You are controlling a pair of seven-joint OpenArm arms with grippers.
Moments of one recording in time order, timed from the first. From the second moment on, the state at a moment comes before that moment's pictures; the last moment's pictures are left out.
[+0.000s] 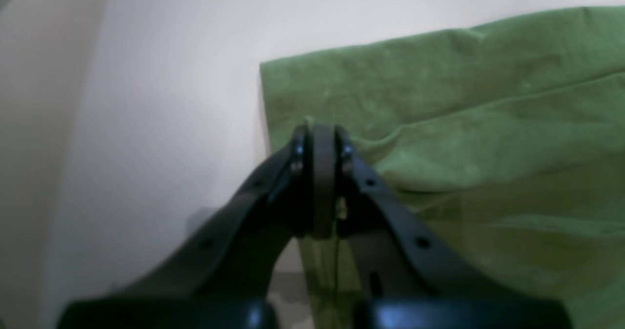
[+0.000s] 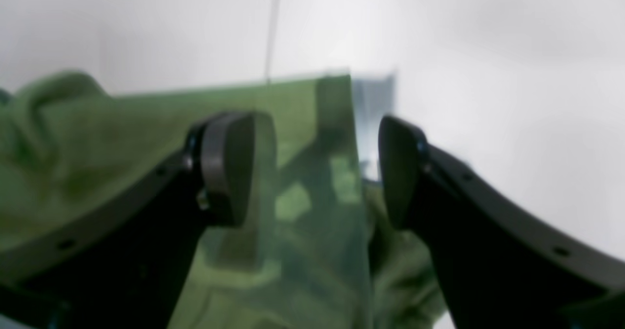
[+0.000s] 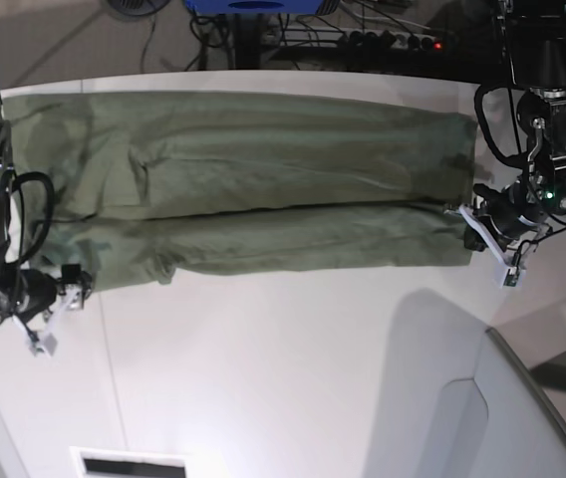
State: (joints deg) left arm -0.1 -23.7 -10.8 73.3 -15.8 -24.4 37.4; right arm 37.7 18.6 0.6 19.9 9.0 28.4 -36.4
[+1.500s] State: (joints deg) left arm 0.1 -23.9 -10.8 73.5 -15.8 -24.4 37.2; right arm 21.8 18.3 1.0 64.3 9.4 28.4 -54.9
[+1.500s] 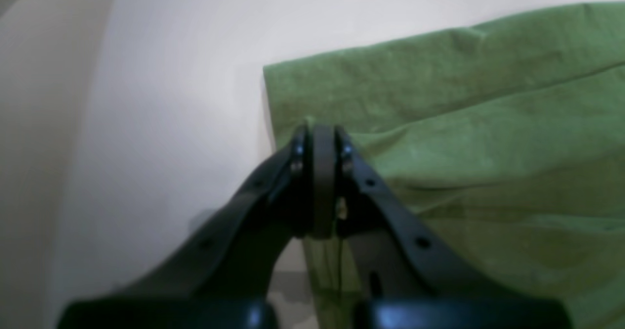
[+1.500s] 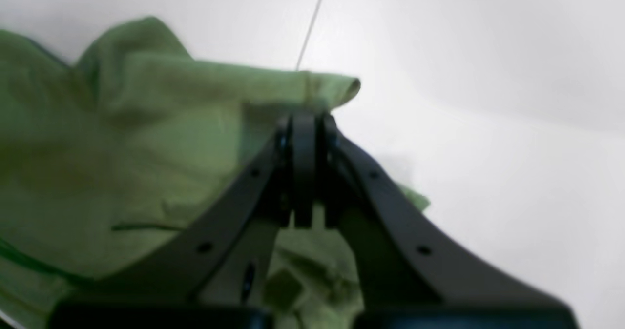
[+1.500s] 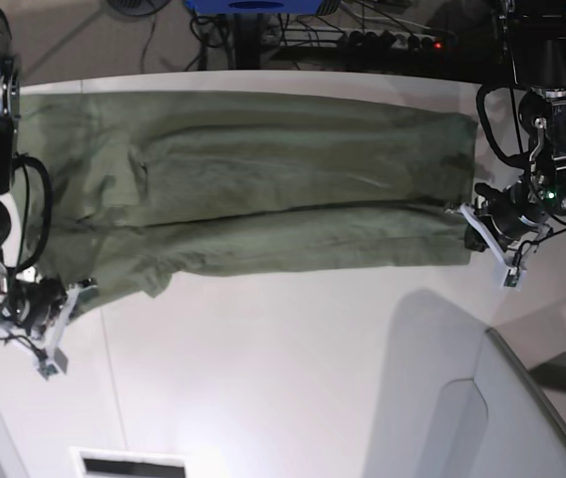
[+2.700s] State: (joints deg) left arm 0.4 -24.3 -8.2 73.9 -15.6 -24.4 37.5; right arm -10.3 6.3 14.9 98.3 9.2 28.1 -75.9
